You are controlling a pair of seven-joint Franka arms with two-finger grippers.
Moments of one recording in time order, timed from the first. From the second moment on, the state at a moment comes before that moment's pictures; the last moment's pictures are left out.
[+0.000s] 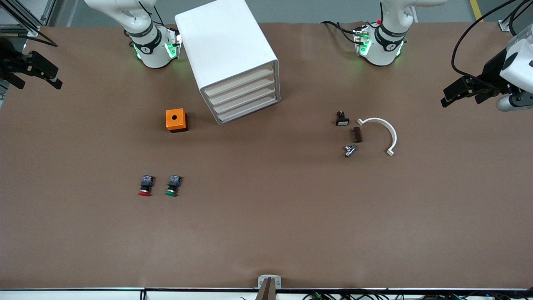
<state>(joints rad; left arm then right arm) -0.09 -0.10 0.02 -1.70 -0.06 1.62 -0.19 0.05 -0.23 -0.08 -1.74 0.00 1.56 0.00</state>
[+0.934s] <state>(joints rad) -0.09 0.00 0.02 -1.57 -0.06 1.71 -0.17 0.05 -0.14 -0.08 -1.62 0.00 1.48 0.00</state>
